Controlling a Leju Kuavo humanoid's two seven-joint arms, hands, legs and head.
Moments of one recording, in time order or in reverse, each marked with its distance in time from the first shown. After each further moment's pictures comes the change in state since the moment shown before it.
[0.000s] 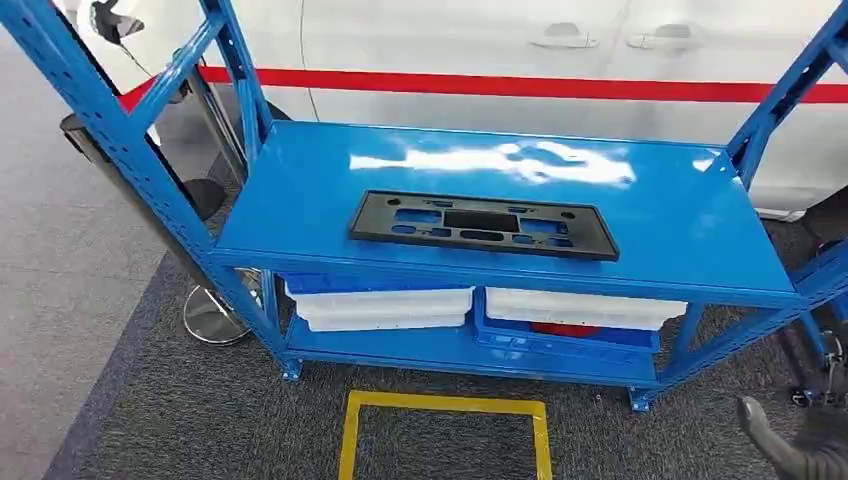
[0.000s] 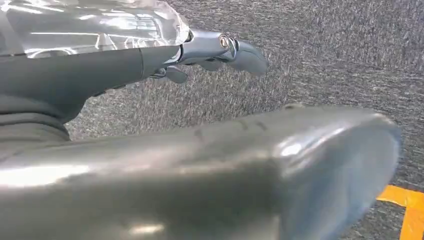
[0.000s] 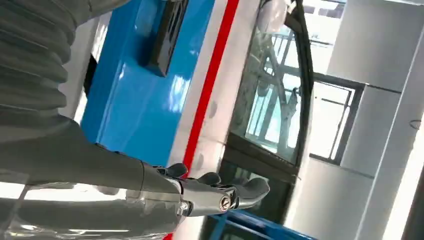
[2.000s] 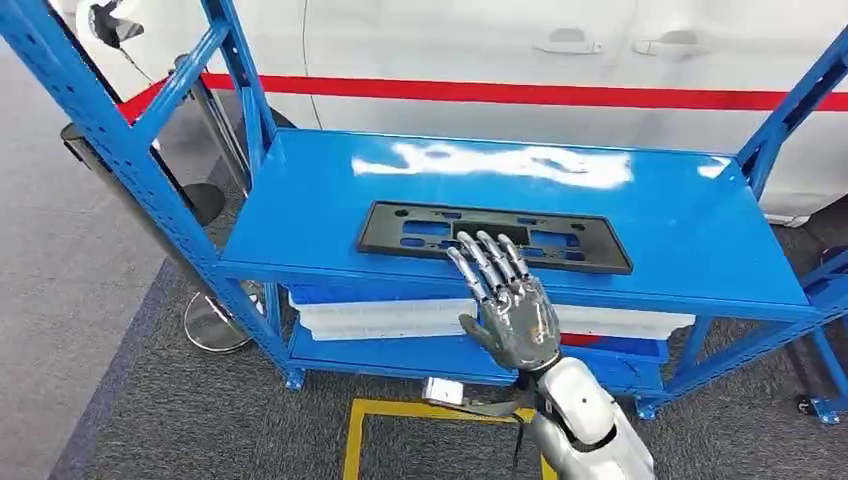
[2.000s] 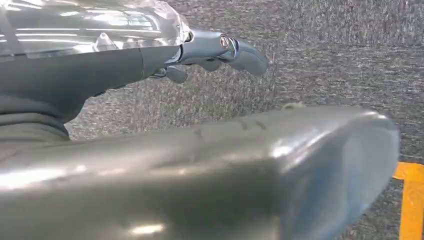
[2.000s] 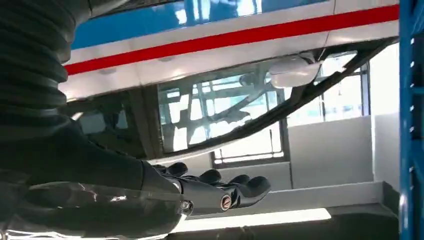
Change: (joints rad) left arm -0.031 -0.029 -0.124 0.004 0.007 0.009 0.066; right arm -0.580 0.094 0.860 0.530 1.445 -0.624 0.393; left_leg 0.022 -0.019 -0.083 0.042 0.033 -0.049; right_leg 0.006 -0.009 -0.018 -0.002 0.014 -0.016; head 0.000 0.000
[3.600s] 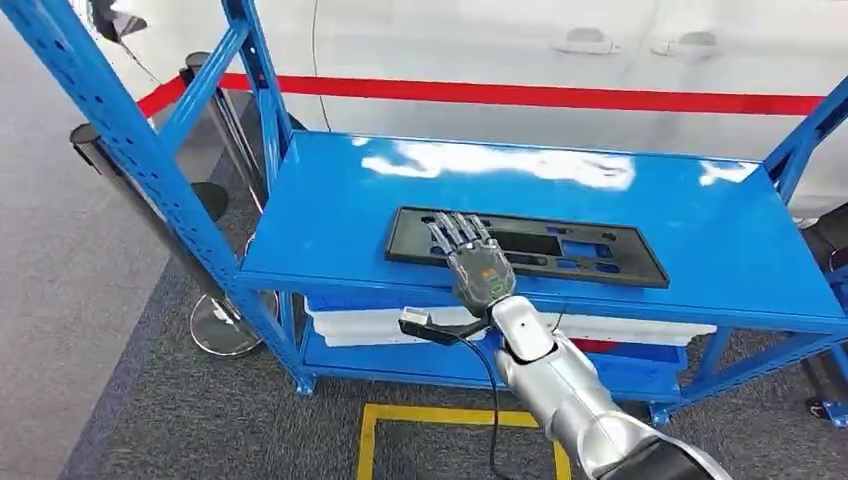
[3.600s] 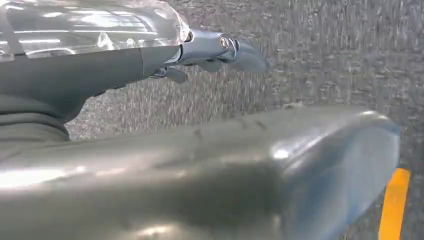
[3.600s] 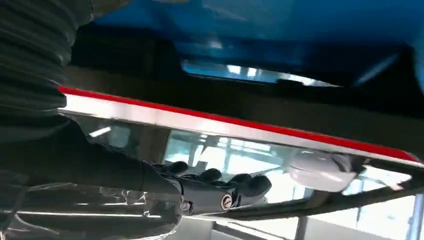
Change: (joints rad) left arm 0.002 0.000 -0.010 0.007 0.053 -0.070 -0.025; right arm -0.436 0.192 0.037 0.906 0.137 -0.079 0.210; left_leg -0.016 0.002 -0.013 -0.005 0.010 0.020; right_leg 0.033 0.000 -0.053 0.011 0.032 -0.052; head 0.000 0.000
